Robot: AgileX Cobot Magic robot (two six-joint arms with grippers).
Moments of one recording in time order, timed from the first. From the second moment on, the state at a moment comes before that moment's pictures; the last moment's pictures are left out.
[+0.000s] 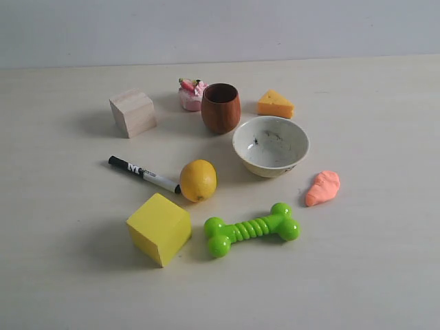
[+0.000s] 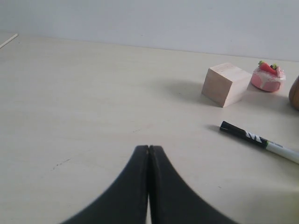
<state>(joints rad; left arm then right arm) -0.05 0.01 0.00 0.10 0.37 -0.18 -0.13 0.01 0.00 0.09 -0.39 0.01</state>
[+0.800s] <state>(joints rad) -0.05 0.01 0.00 0.10 0.37 -0.18 -0.06 1.14 -1.16 0.67 0.99 -0.50</state>
